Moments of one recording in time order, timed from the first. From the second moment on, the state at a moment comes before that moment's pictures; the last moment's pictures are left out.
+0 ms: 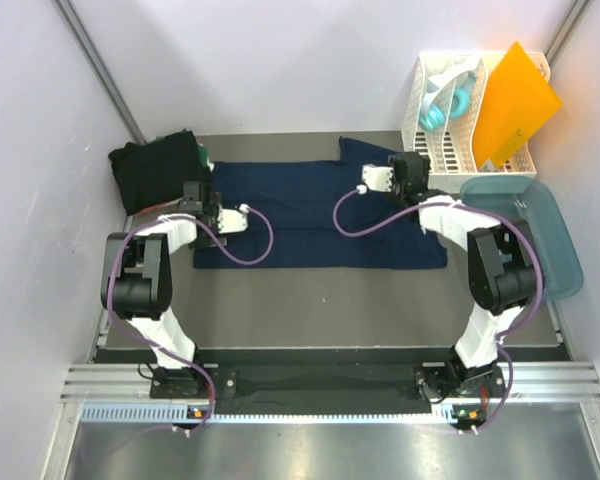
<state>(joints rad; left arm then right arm) -0.03 1.76 1.02 -0.19 -0.11 1.44 0.31 1.80 1.15 0.12 0.43 -1.41</state>
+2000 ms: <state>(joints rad) -0.22 1.62 1.07 -0.46 0.03 1.23 0.49 1.99 1.49 -0.78 -0.06 -1.02</state>
